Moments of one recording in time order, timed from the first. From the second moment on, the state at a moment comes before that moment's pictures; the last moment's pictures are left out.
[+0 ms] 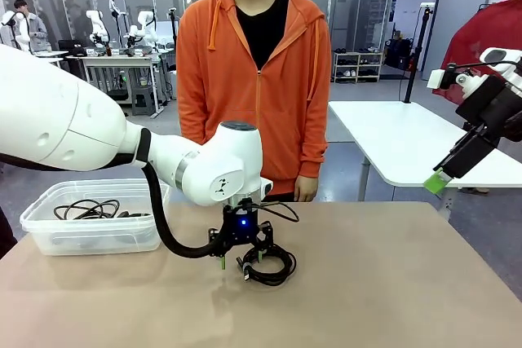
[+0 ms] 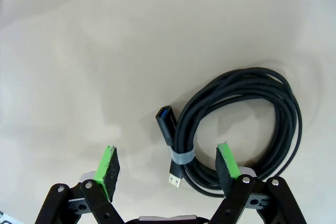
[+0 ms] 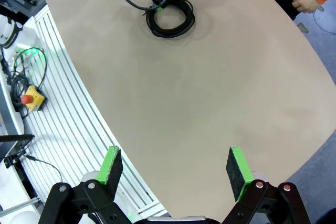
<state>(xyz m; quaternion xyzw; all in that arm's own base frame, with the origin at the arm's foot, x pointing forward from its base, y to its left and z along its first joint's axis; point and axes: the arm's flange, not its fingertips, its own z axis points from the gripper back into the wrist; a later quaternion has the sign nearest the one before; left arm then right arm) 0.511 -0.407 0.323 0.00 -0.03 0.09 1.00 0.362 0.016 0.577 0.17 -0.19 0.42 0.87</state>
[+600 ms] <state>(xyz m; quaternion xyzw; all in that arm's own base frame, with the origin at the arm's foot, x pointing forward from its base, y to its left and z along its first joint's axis) 0.513 -0.407 0.310 0.01 -0.02 0.09 1.00 0.362 0.016 0.577 0.17 -0.19 0.42 0.87</state>
